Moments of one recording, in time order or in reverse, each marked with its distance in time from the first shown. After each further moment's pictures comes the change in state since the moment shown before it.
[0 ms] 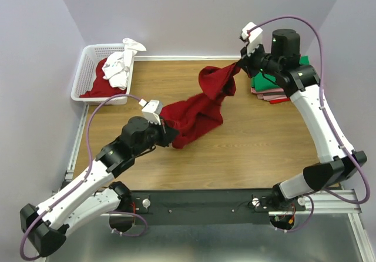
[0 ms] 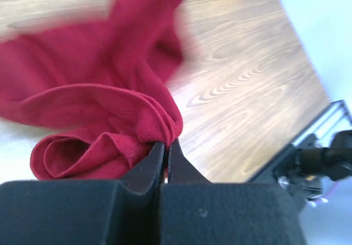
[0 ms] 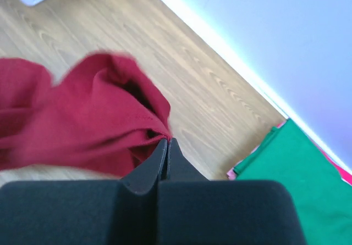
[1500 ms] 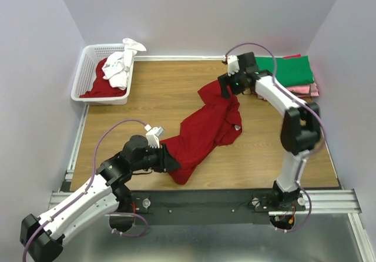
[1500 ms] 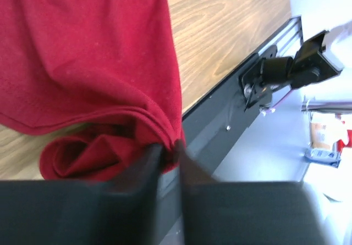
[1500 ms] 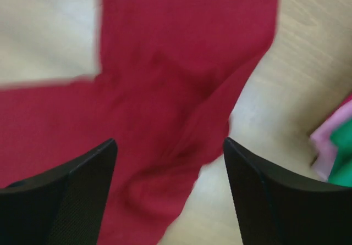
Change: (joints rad) left arm 0.001 -0.245 -0.316 -0.109 0.332 -0.245; right arm -0.025 0.537 -0.029 0.167 0.198 0.222
